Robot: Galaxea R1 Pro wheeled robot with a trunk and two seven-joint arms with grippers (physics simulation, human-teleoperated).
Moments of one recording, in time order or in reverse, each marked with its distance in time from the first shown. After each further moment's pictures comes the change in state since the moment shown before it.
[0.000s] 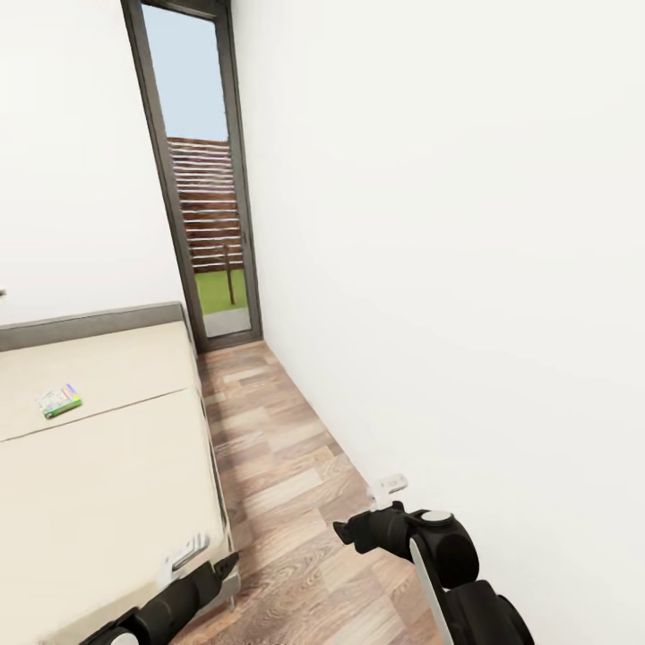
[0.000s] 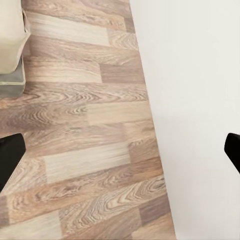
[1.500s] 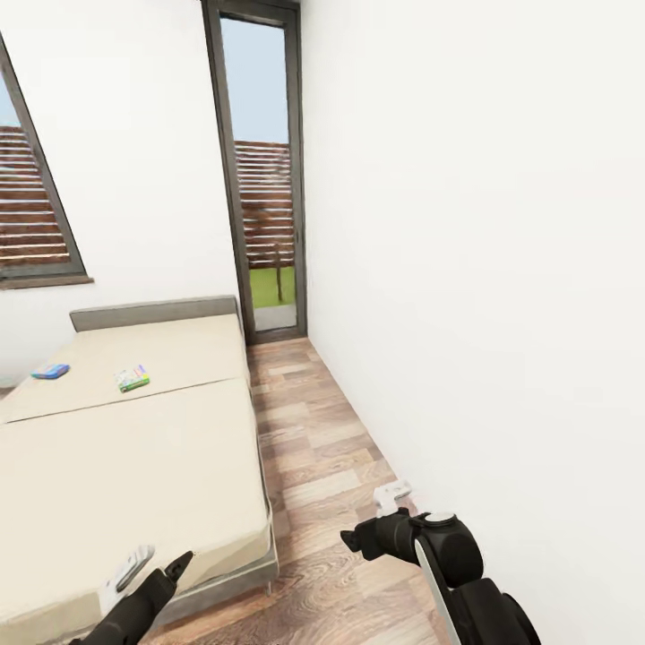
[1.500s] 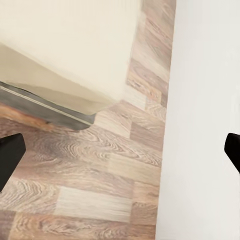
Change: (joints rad) left arm 0.048 -0.006 0.190 -0.005 0.153 -0.100 -0.008; right arm -0.011 -0.040 0.005 0.041 -0.011 0.019 0.010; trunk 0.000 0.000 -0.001
